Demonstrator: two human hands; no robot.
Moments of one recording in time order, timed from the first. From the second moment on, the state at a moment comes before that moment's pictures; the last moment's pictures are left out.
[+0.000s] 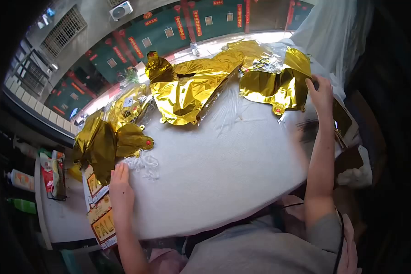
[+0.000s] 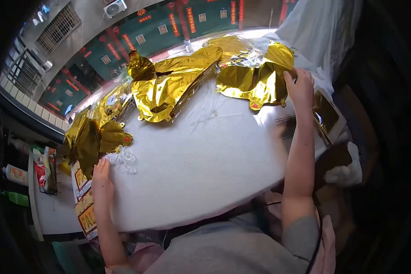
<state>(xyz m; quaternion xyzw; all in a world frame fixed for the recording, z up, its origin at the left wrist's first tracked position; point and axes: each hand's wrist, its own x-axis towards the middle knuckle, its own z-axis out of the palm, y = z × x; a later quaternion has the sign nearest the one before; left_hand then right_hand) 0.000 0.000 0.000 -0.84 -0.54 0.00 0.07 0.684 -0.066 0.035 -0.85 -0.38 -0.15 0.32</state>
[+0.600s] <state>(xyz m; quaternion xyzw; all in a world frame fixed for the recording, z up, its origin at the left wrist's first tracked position) 0.090 0.006 -0.022 -0.87 -0.46 -0.16 0.00 0.402 -0.203 0.157 -0.31 -0.74 0.21 0.55</state>
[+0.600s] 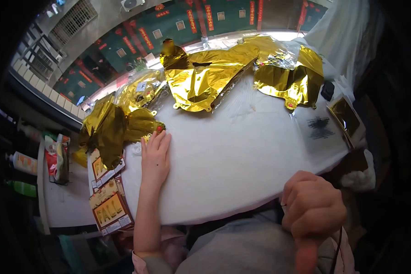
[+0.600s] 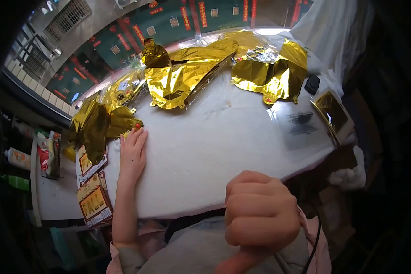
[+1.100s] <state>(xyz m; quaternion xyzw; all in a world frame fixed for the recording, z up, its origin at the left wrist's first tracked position) 0.062 0.007 -0.023 -0.81 -0.51 -0.28 -0.05 0.233 0.086 -0.033 -0.59 -0.67 0.21 0.41</state>
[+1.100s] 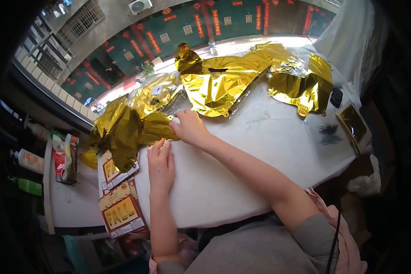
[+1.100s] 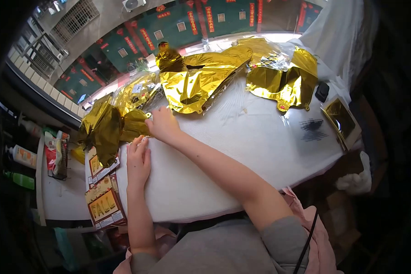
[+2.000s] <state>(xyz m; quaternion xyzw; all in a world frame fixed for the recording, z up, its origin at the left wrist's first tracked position) 0.004 0.084 0.009 -0.53 -0.83 -0.19 -0.04 0.206 0.217 0.059 -0.48 -0.55 0.52 0.44</state>
